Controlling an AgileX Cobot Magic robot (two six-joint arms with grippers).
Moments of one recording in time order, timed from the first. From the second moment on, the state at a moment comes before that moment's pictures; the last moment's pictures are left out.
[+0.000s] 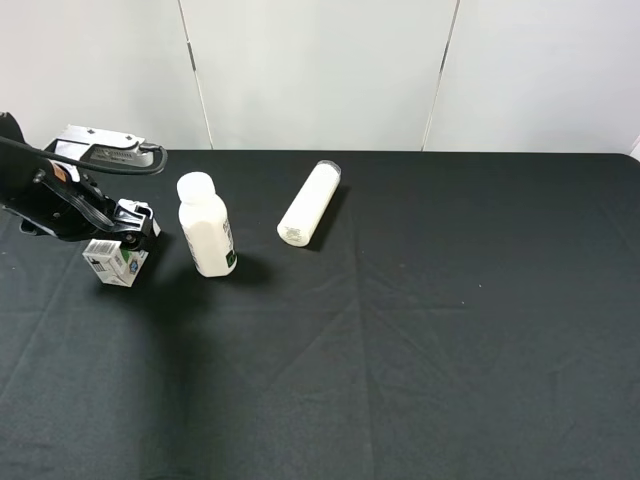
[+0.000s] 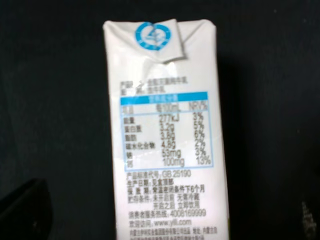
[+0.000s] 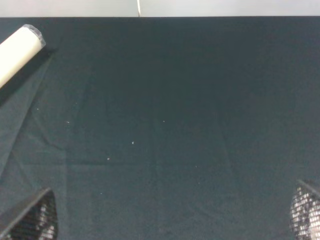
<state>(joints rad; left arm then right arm) -0.19 1.69 -0.75 0.15 0.14 -0.07 0.08 -0.01 -0.49 0.04 1.03 0.03</state>
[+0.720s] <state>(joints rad) -0.19 1.49 -0.75 0.15 0.22 -0.07 0.08 -0.01 -0.49 0.04 1.03 0.03</state>
